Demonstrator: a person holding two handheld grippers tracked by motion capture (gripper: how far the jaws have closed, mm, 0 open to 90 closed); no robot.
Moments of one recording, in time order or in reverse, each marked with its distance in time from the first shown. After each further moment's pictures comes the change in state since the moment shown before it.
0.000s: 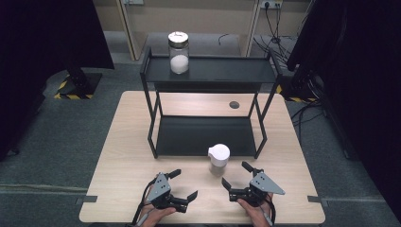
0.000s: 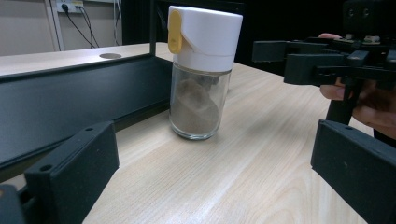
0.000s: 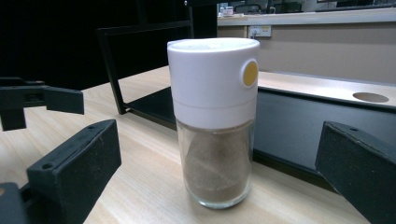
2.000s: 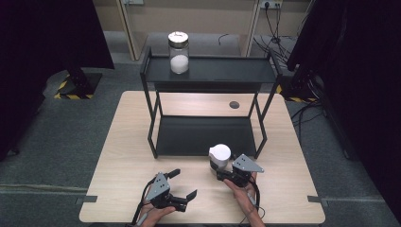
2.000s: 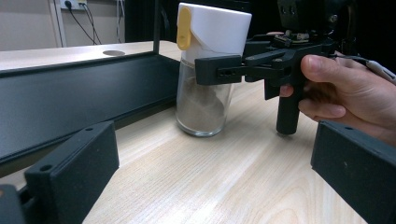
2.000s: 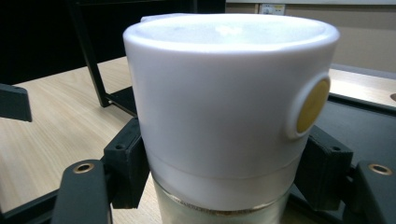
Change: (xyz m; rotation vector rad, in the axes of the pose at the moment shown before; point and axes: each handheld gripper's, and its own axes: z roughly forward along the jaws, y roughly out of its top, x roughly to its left) left arm 0.002 -0.001 0.000 0.004 0.010 -0.021; right arm -0.012 0.020 0.066 0.095 0.023 -0.043
